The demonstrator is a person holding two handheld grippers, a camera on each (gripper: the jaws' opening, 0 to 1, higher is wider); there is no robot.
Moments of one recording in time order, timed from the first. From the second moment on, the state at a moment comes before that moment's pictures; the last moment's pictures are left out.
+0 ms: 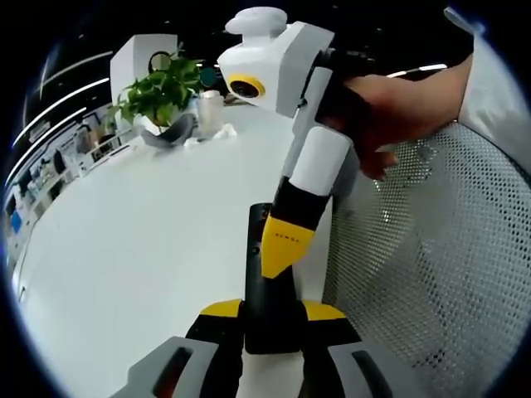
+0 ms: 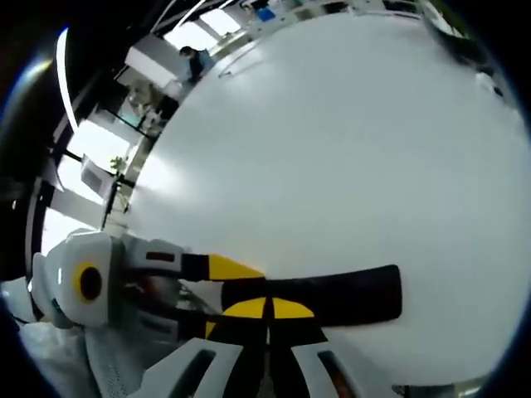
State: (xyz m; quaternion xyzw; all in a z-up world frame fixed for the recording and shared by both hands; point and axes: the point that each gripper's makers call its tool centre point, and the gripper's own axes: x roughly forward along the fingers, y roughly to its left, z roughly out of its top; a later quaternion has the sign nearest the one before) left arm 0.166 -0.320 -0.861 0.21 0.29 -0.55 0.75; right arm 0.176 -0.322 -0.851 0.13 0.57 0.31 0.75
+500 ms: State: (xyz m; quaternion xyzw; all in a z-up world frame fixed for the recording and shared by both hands) left arm 0.165 -0.320 -0.862 0.21 0.29 -0.55 0.75; right arm 0.175 -0.322 -0.852 0.10 0.56 0.32 0.76
